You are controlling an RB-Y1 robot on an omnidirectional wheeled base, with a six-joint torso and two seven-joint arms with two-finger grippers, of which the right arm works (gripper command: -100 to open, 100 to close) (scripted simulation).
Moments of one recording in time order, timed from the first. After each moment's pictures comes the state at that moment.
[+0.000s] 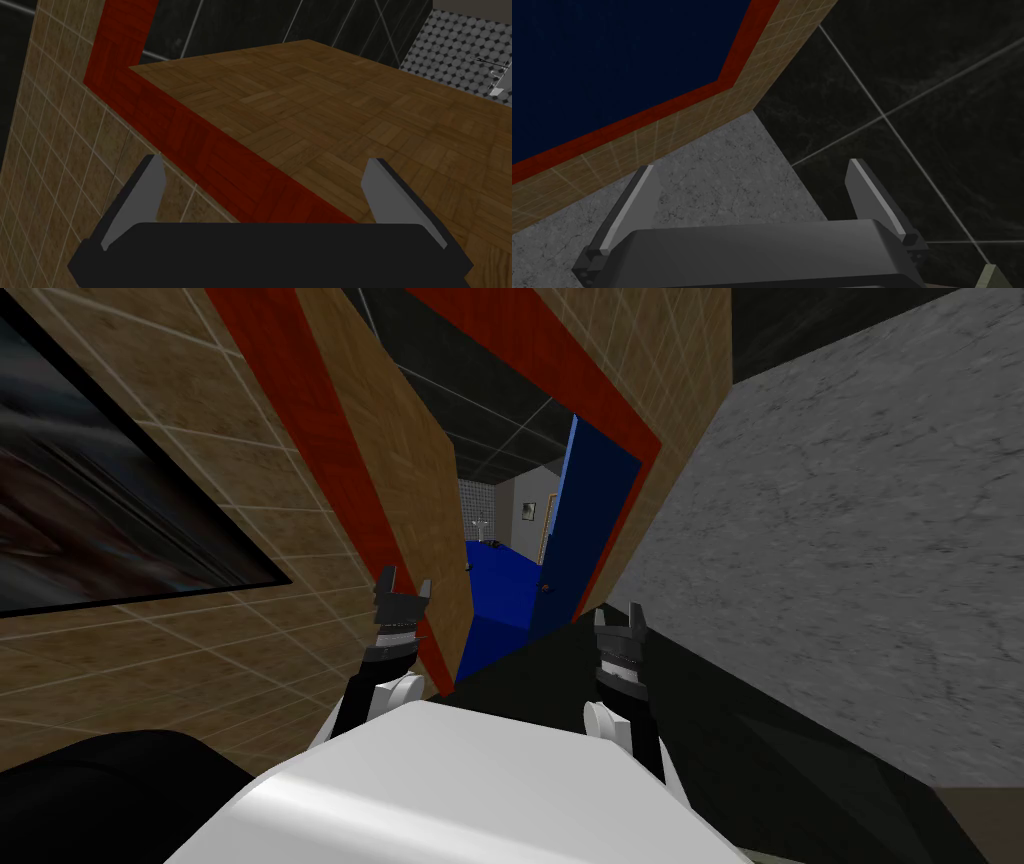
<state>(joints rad) 0.47 0.02 0.02 -2.21 -0.03 -0.48 -0.10</state>
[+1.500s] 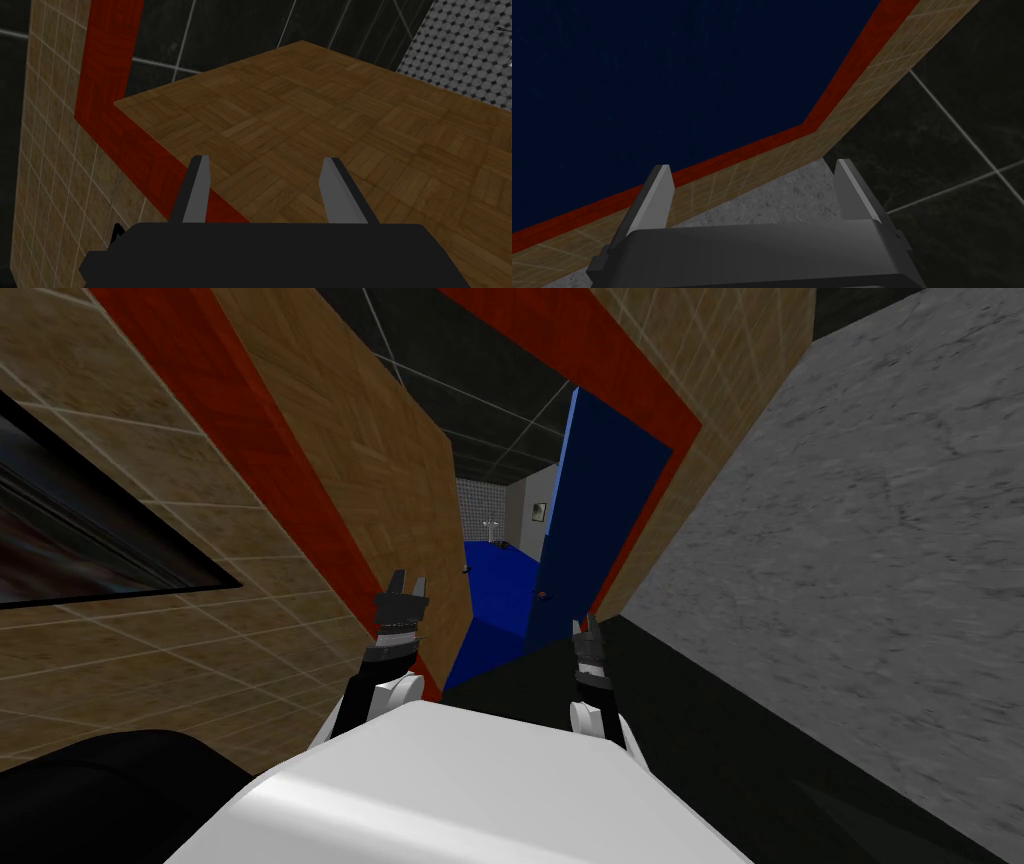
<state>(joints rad) 0.37 -0.04 0.07 -1.88 -0.01 -0.54 -0.08</state>
